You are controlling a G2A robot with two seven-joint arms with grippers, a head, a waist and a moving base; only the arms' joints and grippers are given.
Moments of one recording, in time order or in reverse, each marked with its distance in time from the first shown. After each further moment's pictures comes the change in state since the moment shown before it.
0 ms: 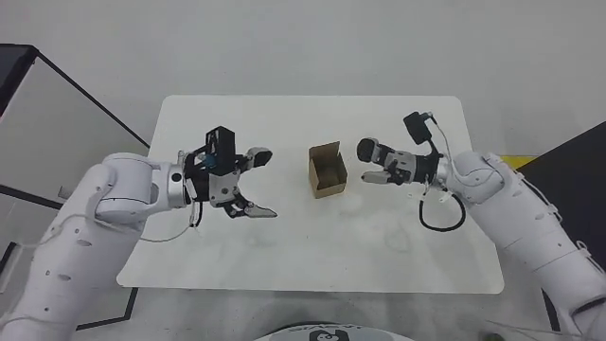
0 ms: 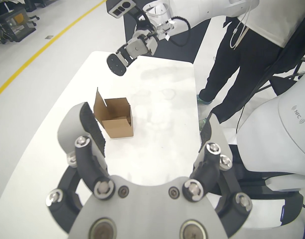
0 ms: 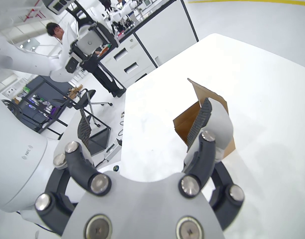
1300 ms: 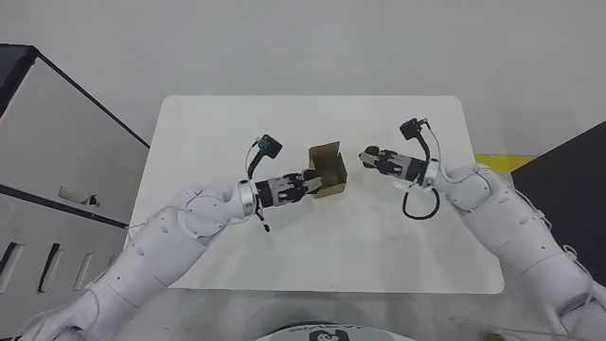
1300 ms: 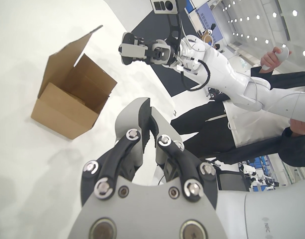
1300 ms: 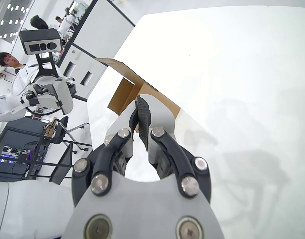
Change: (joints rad) left arm -0.182 -0.149 0.526 0.363 -0.419 0.548 0.134; right arm -0.008 -0.056 -0.039 0.159 -0.137 0.317 -0.112
